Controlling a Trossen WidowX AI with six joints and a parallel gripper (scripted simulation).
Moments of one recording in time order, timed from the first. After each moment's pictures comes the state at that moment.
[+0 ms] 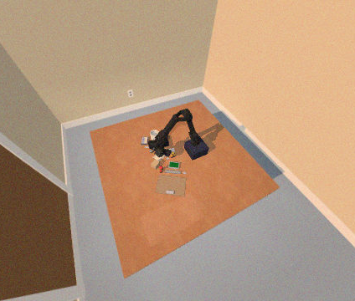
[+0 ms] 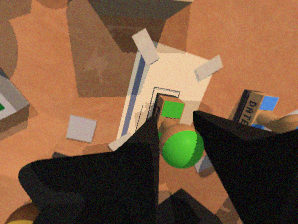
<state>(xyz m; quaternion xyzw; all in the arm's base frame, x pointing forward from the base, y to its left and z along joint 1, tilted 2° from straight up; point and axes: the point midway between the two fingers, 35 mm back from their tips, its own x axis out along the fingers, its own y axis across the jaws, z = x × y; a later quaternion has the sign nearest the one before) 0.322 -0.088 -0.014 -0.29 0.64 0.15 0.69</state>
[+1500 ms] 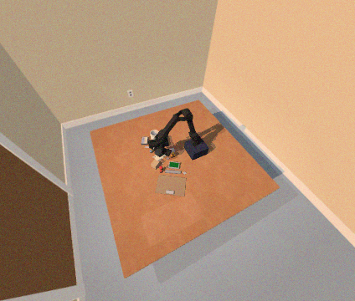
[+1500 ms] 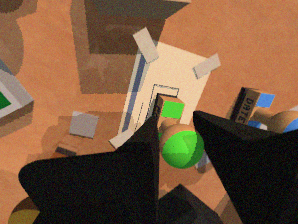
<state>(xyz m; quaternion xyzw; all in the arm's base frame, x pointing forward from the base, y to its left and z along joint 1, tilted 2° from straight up) 0.321 -0.088 -0.008 -0.29 0.64 0.15 0.69</state>
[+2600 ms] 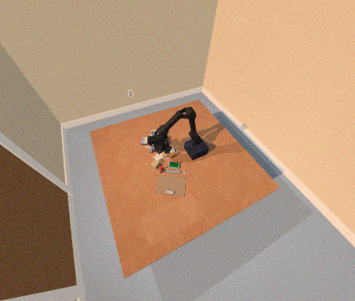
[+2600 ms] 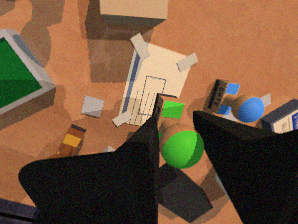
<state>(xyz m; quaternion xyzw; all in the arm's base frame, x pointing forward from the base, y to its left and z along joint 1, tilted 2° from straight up) 0.320 -0.086 0.038 -0.30 0.65 0.15 0.69</state>
